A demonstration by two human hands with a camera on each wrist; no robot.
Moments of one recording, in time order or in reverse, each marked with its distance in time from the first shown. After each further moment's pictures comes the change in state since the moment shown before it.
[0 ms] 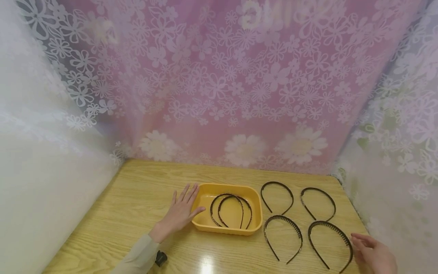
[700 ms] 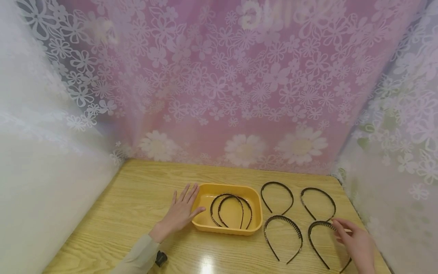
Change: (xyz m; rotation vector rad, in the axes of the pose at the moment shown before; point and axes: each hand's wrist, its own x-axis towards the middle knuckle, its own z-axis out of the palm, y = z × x) left_hand 0.000 0.000 0.000 -0.008 -0.012 -0.008; right_hand -0.023 -0.062 0.027 0.003 0.102 -0.317
